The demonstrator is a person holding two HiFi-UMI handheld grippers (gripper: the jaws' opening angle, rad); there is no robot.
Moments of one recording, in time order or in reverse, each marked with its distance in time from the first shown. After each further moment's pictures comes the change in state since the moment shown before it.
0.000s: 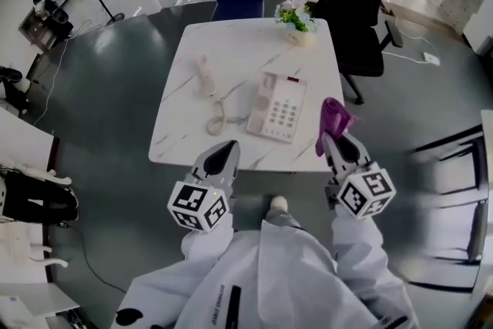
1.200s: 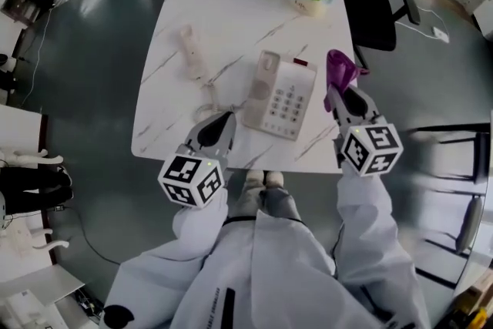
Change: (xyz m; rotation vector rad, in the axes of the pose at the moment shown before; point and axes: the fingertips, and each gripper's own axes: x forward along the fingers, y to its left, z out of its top) left arm 0.096 0.073 -0.039 -0.102 0.147 0.023; right arm 0.129 -0.088 -0.015 -0.118 0.170 -0.090
